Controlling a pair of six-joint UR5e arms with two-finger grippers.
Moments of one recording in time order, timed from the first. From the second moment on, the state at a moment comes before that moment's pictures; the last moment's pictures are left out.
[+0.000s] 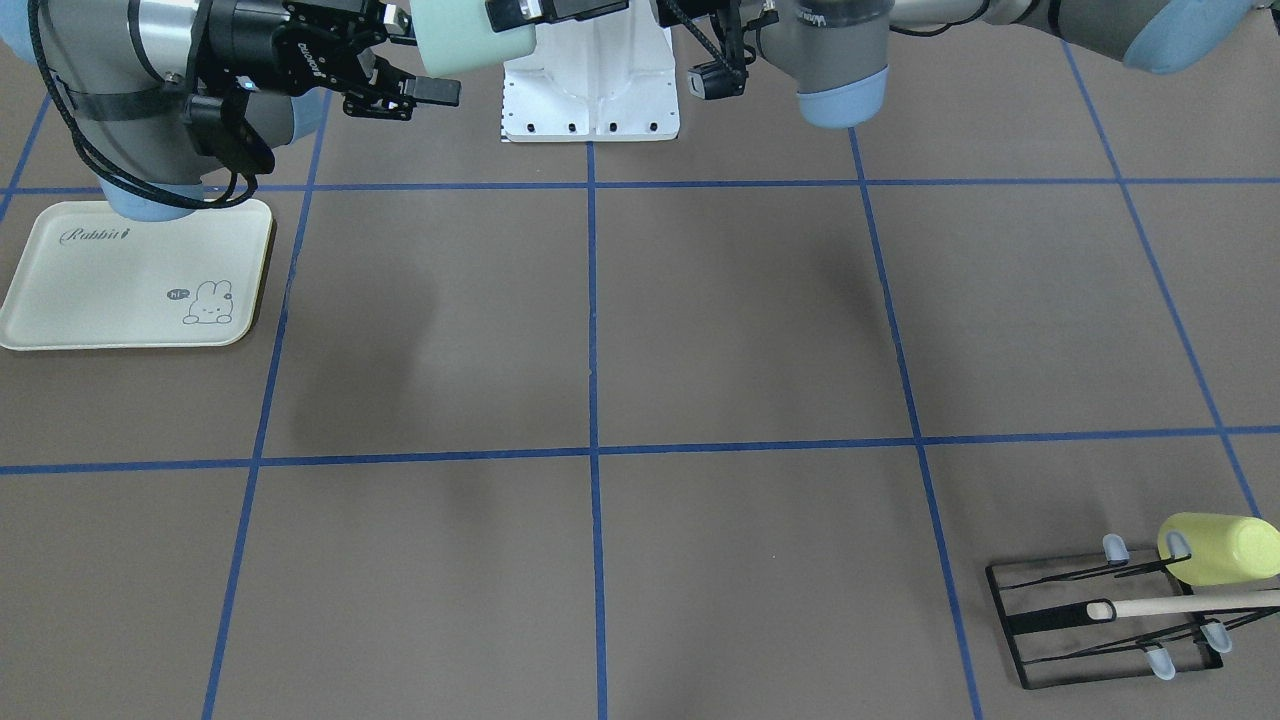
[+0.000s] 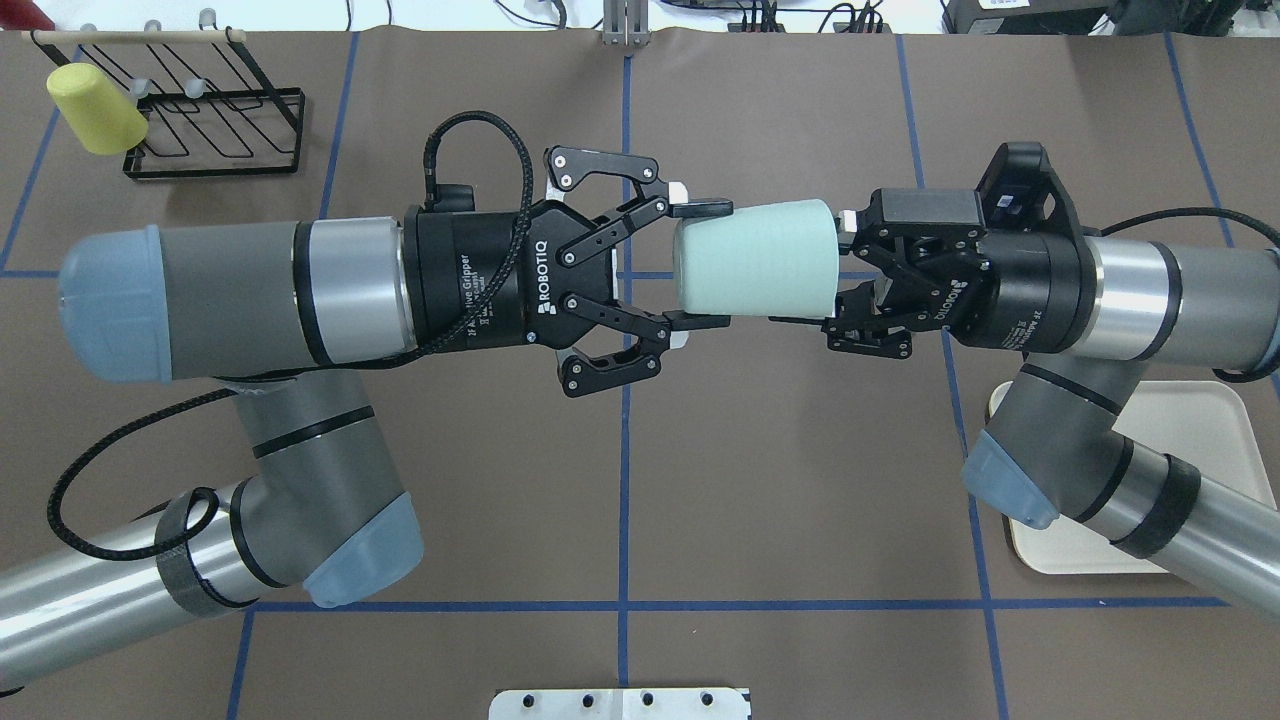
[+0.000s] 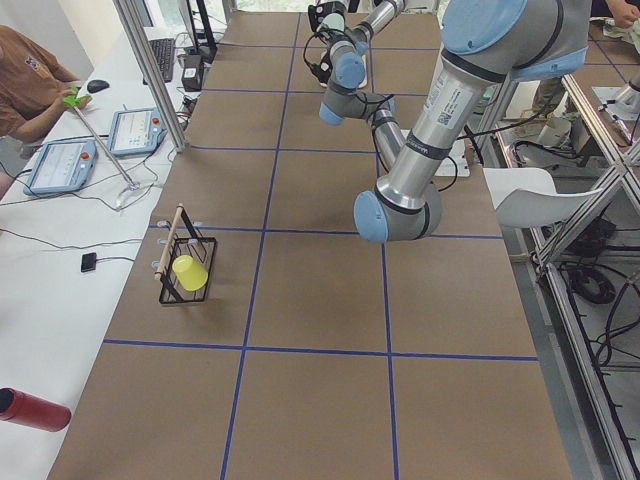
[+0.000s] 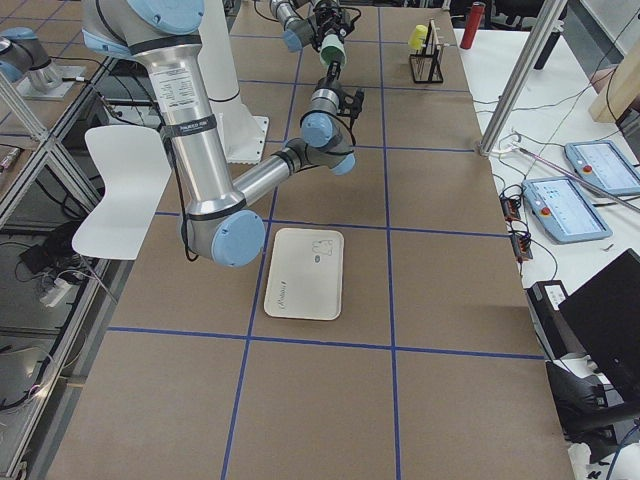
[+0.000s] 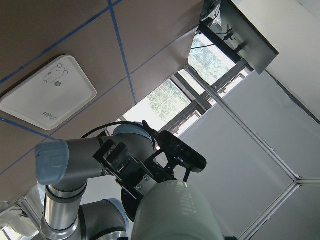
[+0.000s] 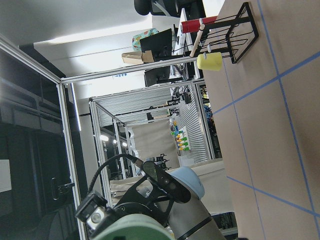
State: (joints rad) left arm -0.55 -2.22 -1.79 -2.92 -1.83 -2.75; right arm 0.70 -1.24 1.73 0.32 1.96 2.23
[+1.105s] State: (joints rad) left arm -0.54 -2.23 -1.78 -2.92 -1.82 -2.75; right arm 0.68 -1.25 1.73 0.40 1.96 2.23
